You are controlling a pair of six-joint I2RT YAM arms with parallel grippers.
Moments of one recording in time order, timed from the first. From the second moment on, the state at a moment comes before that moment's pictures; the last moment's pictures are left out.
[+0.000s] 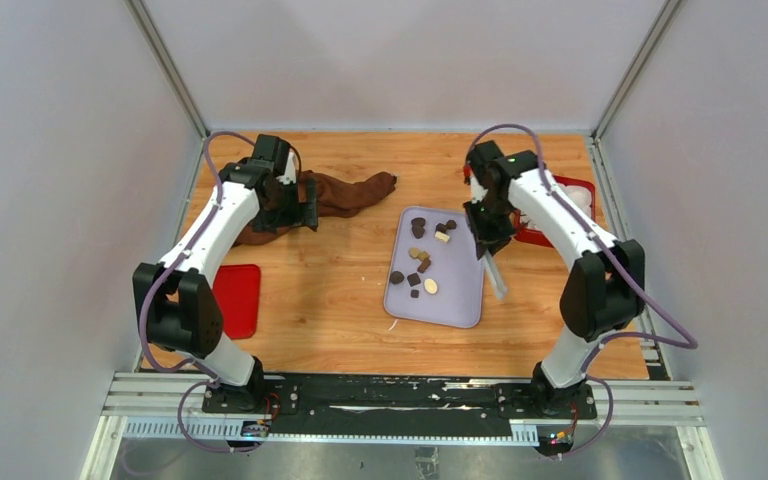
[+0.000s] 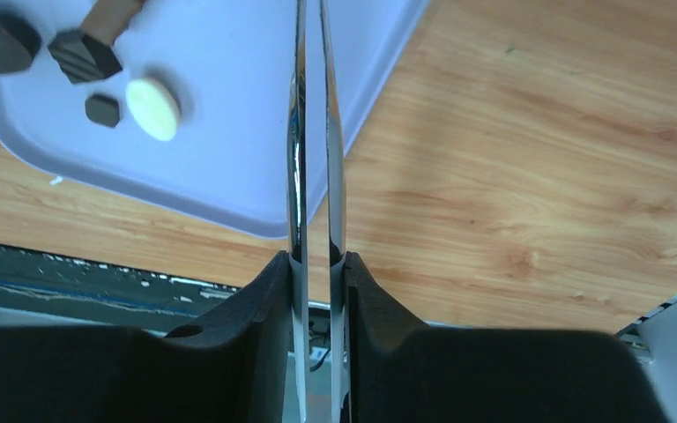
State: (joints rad) left arm -0.19 1.56 1.37 -0.93 0.00 -0.28; right arm 0.33 1.68 1.54 -1.25 -0.03 0.14
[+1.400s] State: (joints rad) left arm -0.19 1.52 1.32 -0.93 -0.01 -0.29; right arm 0.49 2.00 1.63 -1.26 0.00 0.06
